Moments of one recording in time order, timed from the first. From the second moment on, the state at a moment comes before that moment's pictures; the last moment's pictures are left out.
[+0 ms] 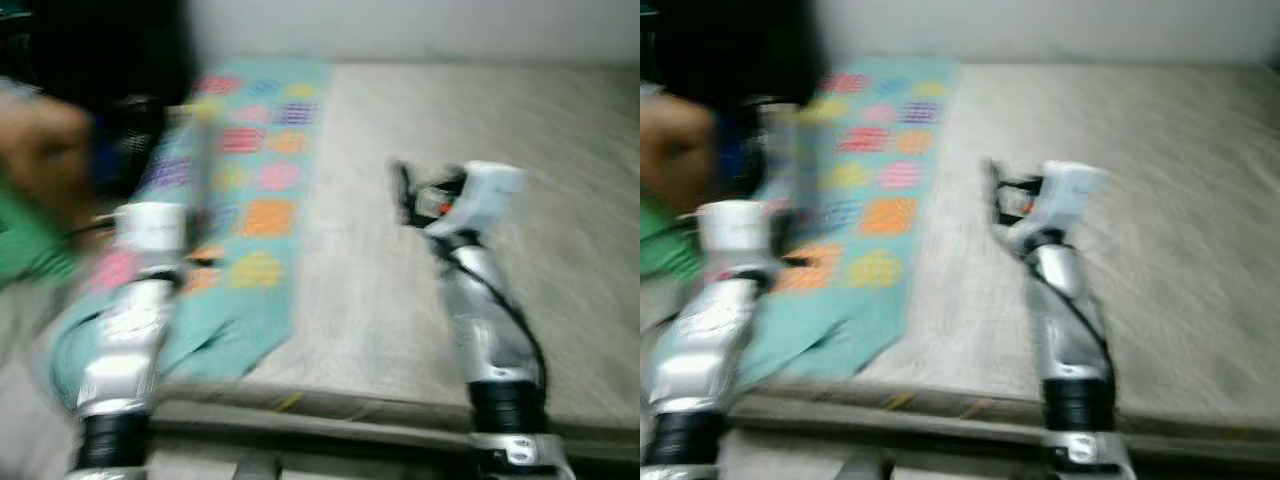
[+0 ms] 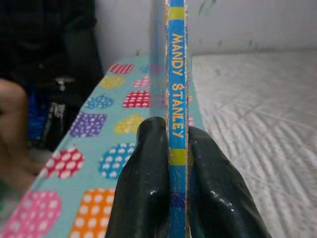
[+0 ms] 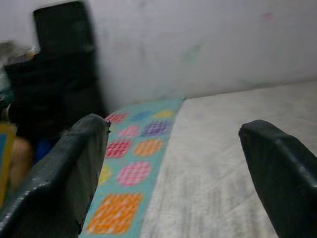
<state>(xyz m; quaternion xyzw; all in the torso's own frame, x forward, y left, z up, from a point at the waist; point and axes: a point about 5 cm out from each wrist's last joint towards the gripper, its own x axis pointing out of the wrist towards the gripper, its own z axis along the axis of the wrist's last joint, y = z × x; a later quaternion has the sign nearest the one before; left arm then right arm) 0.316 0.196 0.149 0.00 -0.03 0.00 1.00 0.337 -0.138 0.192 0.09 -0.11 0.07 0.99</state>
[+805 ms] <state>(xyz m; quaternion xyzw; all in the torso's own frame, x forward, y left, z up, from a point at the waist) 0.297 0.161 0.128 -0.02 0.00 -0.06 1.00 0.329 -0.154 0.158 0.06 -0.06 0.02 1.00</state>
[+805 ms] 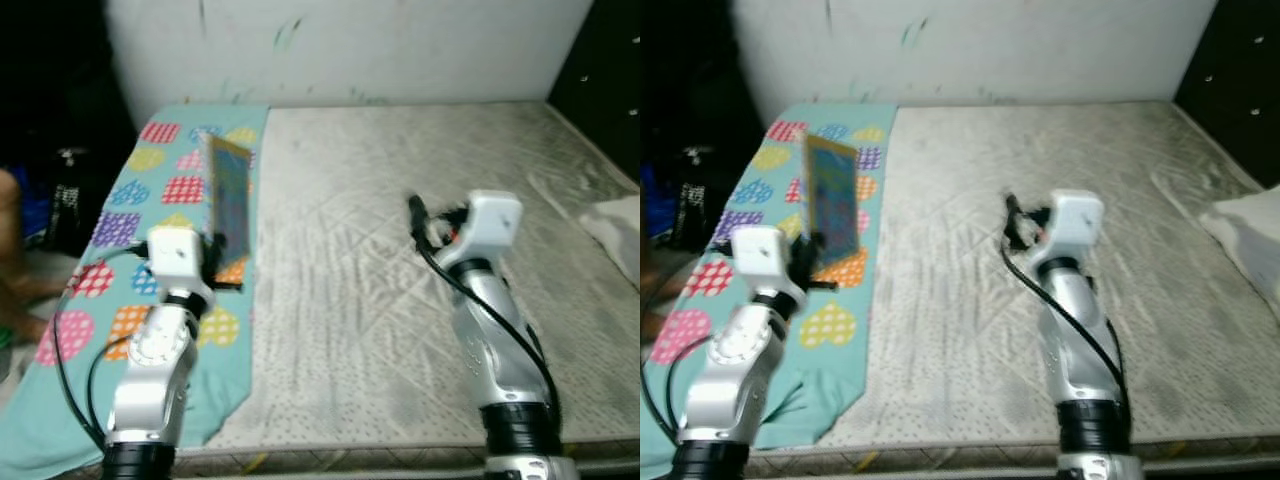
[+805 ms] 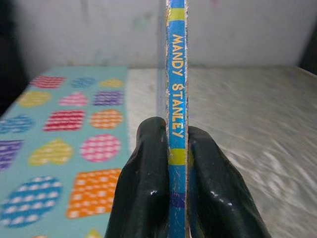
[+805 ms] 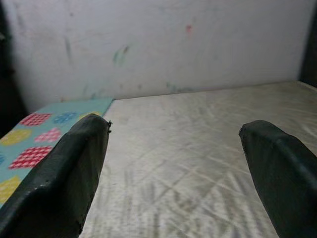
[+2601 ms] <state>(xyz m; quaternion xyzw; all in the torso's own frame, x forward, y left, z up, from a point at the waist) 0.287 0.130 0.121 -0.08 0.01 -0.10 0.99 0.321 -0.143 0.127 0.01 0.05 0.02 1.00</state>
